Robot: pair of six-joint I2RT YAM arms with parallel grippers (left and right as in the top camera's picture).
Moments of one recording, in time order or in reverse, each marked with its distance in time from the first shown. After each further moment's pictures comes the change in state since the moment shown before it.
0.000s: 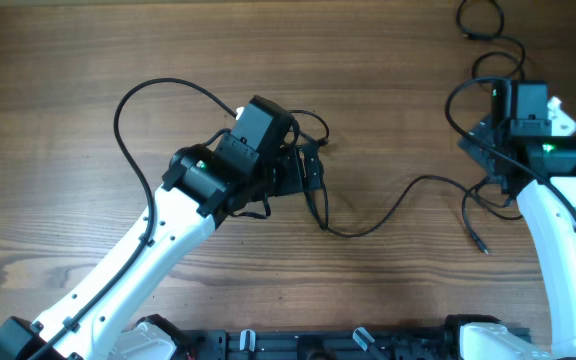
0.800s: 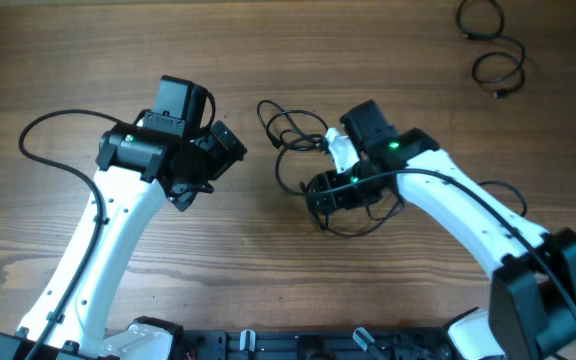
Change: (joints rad) left arm 0.357 0.000 -0.002 -0.211 -0.060 -0.204; right arm 0.513 0.322 -0.061 0.173 -0.774 -0.528
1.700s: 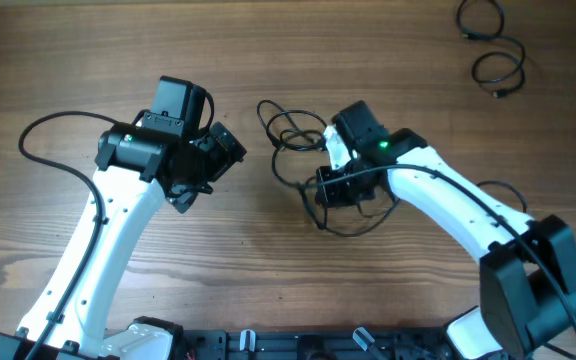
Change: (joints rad) left arm 0.006 0.000 0.000 -0.013 0.016 -0.003; right arm 0.005 0.042 0.007 0.064 -0.011 0.127
